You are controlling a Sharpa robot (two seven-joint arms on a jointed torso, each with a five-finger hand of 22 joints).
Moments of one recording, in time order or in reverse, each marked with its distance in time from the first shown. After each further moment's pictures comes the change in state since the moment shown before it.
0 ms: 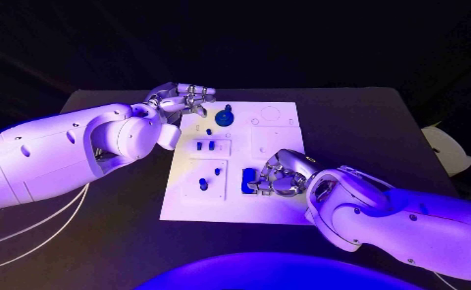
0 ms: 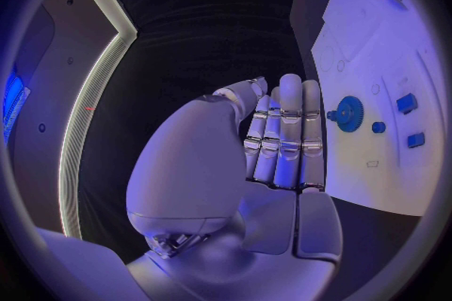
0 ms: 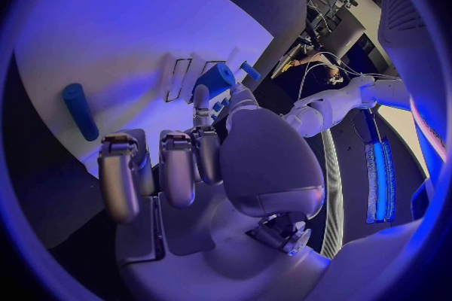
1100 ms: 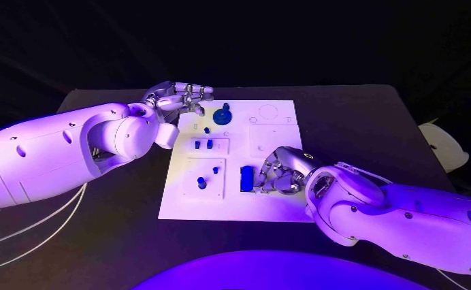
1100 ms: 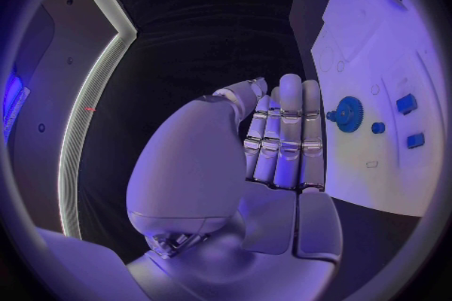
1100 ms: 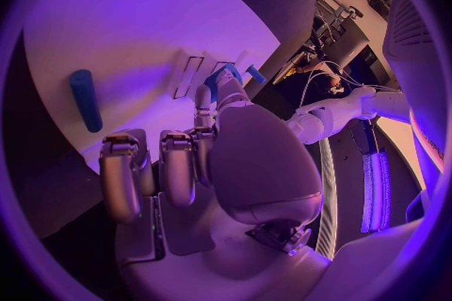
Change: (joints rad) left arm 0.000 0.000 0.000 0.000 0.000 0.000 -0.002; left_hand -0.004 0.004 0.000 0.000 0.000 0.000 0.000 0.004 0.000 0.000 0.000 0.000 0.000 0.000 0.000 0.000 -0.001 0.000 0.000 0.000 0.000 0.000; right arm -0.001 0.003 -0.001 -0.018 -0.065 0.024 -0.005; right_hand 0.189 0.021 0.051 -0.073 -0.087 0.004 -0.015 0.001 0.012 0.002 -0.009 0.018 0.002 -0.004 -0.011 0.000 0.001 0.000 0.000 -0.007 0.004 0.000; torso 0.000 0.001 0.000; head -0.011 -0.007
